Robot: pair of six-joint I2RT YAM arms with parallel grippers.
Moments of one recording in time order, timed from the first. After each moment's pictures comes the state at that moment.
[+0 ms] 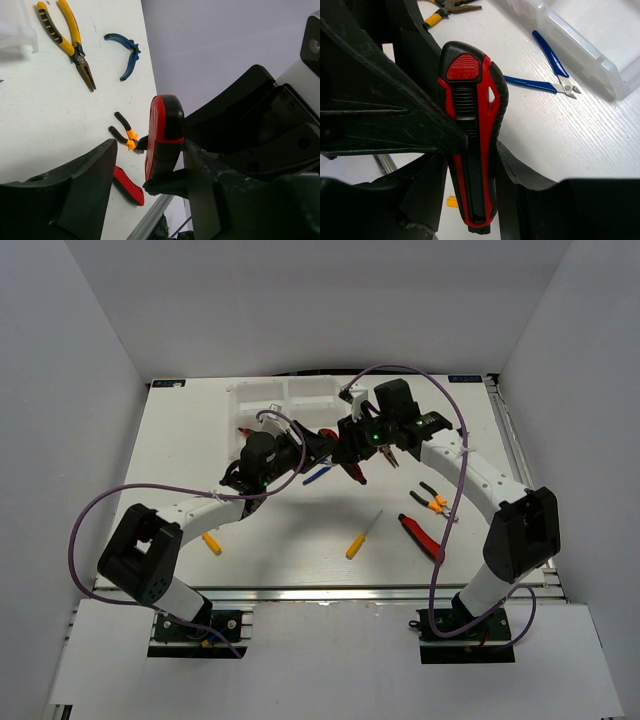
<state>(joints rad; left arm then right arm) -0.57 1.50 0.83 0.55 0.22 -1.12 0.54 1.64 1.44 -0.52 -0.54 -0.02</state>
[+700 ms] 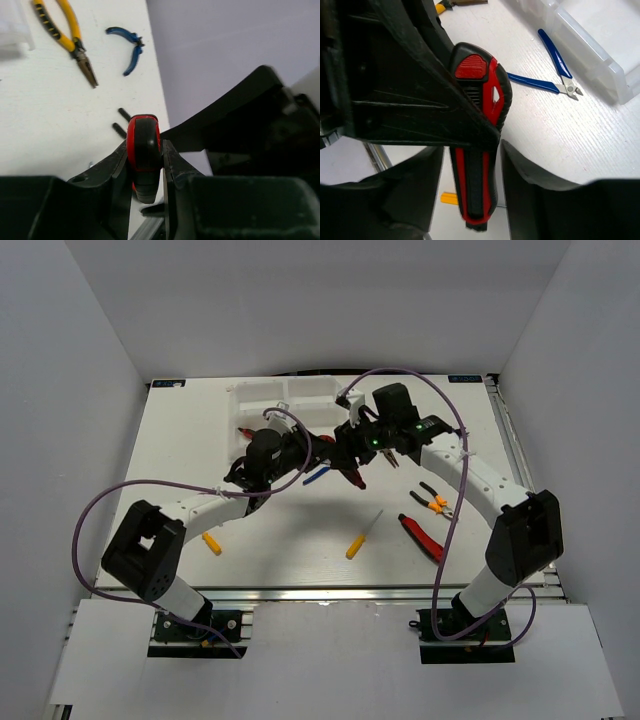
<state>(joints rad) -0.59 1.53 0.87 0.52 0.22 -1.08 0.56 1.62 1.41 -0.52 -0.54 -0.08</state>
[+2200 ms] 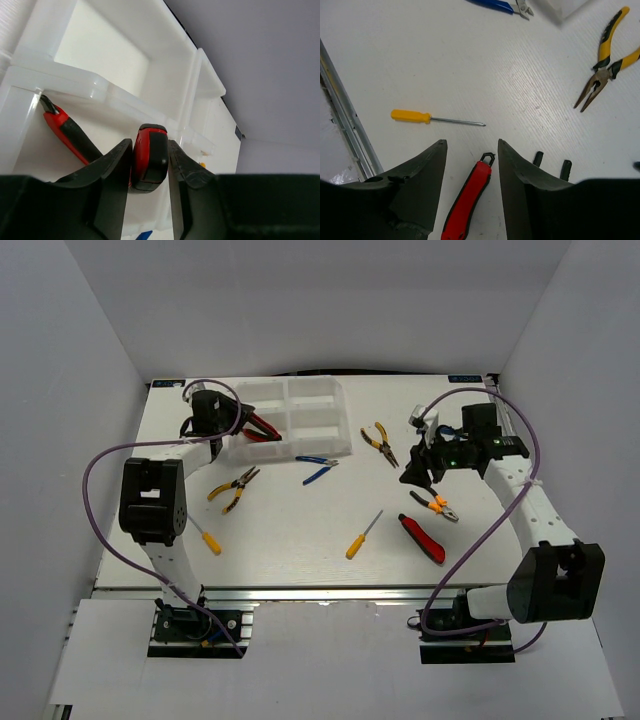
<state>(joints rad) -0.07 1.89 1.21 0.27 0.12 -1.01 0.12 1.34 1.15 -0.76 -0.84 -0.64</state>
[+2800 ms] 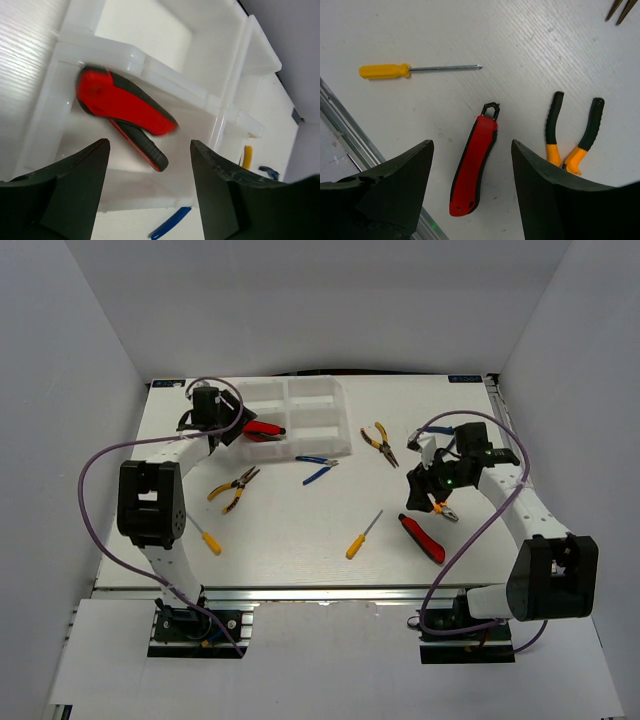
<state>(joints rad) -0.07 1.87 1.27 0.00 0.10 -0.84 0.11 1.36 1.01 -0.80 -0.63 -0.63</state>
